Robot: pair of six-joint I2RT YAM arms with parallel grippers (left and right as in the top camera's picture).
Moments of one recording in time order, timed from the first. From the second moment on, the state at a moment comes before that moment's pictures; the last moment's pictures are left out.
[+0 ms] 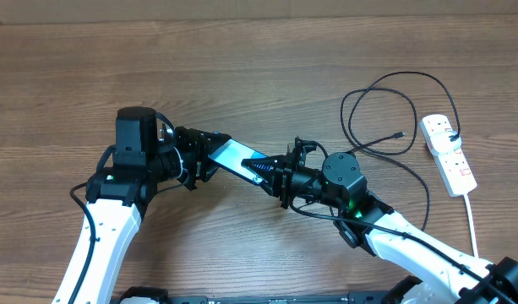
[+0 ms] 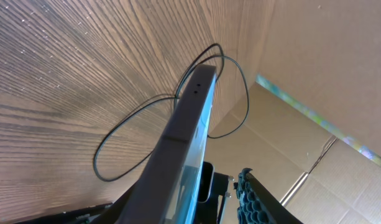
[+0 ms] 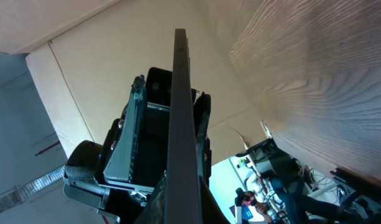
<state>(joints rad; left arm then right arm) -0.11 1.22 0.88 -0.50 0.73 -1.44 0.65 1.35 0.54 0.65 -0.56 1.96</state>
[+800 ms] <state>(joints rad) -0.16 1.22 0.88 -0.46 0.71 -1.45 0.64 1.35 0.54 0.67 -0.53 2.06</state>
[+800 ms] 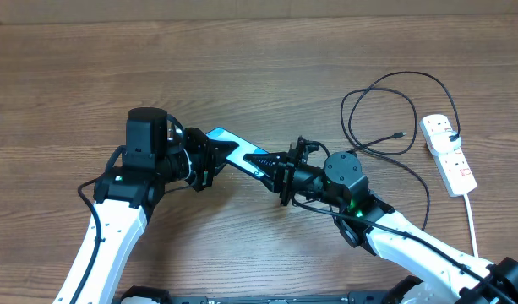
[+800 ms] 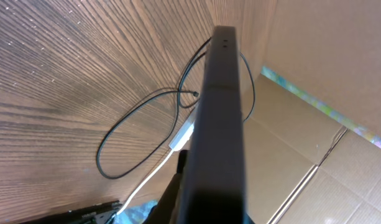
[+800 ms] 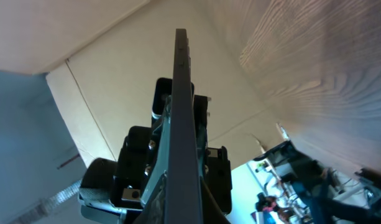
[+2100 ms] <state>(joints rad) -0.17 1.23 0.87 -0.64 0.44 -1.18 0.49 1.33 0.54 0.18 -0.27 1.22</state>
